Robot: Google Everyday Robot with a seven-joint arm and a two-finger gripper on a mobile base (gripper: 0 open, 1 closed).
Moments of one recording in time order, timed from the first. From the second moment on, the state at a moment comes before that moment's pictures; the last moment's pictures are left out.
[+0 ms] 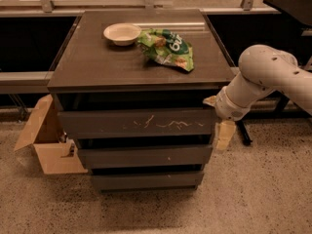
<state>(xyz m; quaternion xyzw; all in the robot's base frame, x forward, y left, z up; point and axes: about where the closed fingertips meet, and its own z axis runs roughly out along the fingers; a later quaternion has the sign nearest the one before) 0.570 -0.192 0.706 -0.70 0.70 0.08 0.15</state>
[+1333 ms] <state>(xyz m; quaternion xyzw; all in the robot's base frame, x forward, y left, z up) 0.610 -0.157 0.668 -0.77 0.61 0.09 0.17</state>
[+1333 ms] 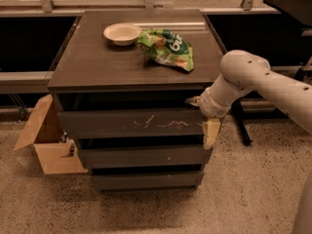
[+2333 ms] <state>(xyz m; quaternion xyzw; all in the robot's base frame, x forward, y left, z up) 0.619 -0.147 0.649 -0.78 0.59 0.12 0.17</state>
